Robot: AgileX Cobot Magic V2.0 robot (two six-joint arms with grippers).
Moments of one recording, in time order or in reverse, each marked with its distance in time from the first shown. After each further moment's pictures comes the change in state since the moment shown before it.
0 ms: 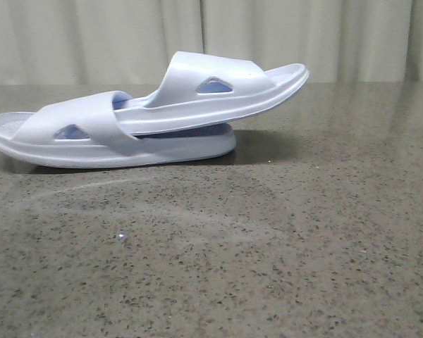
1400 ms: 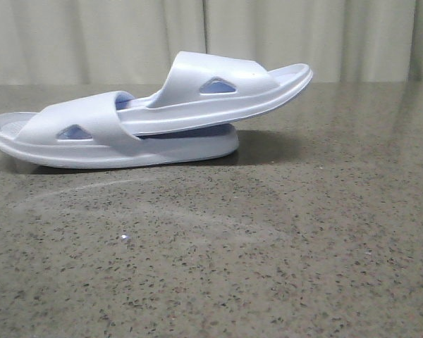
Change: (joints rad) left arm 0.024 -0.257 0.126 1.153 -0.078 -1.176; right arm 0.000 0.000 0.000 0.021 0.072 -0.002
